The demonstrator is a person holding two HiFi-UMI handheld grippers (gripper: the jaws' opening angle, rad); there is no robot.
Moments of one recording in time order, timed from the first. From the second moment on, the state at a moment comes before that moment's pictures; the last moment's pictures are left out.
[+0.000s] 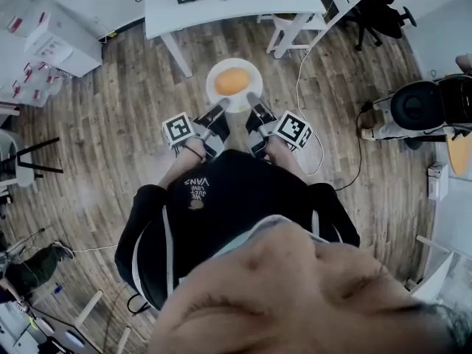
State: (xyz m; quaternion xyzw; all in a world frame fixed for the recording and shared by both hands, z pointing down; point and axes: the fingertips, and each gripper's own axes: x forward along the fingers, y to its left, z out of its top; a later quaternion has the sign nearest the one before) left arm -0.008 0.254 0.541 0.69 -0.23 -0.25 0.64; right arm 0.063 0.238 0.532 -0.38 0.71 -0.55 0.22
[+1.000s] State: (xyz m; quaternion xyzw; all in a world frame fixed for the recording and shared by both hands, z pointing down) left arm -0.066 0.214 0.542 0.69 -0.19 -0.23 0.66; right arm 0.004 0.205 0.522 -0.42 0.71 -0.52 0.24
